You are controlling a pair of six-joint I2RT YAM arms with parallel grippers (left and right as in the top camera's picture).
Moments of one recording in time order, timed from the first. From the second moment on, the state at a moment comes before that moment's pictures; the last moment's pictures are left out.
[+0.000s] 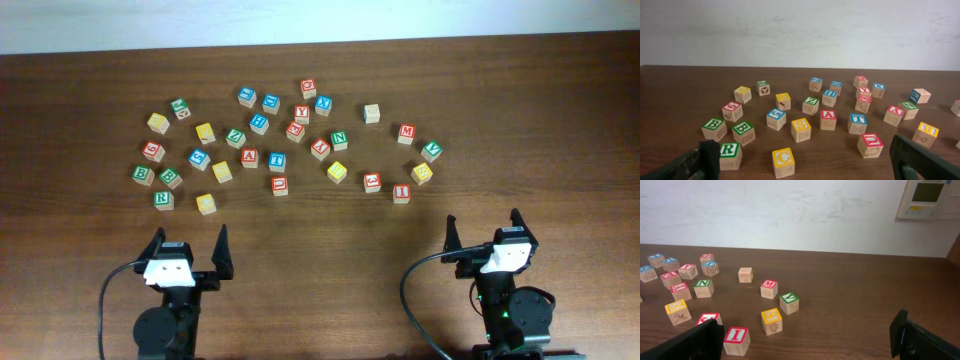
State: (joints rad) left arm -0.02 0.02 0.02 -0.08 -0.01 -0.04; right arm 0.00 0.01 0.01 -0.07 -0.01 -0.03
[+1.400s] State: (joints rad) left arm -0.02 0.02 0.02 -0.08 -0.01 -0.04; right arm 0.00 0.01 0.01 -0.07 -0.01 -0.03
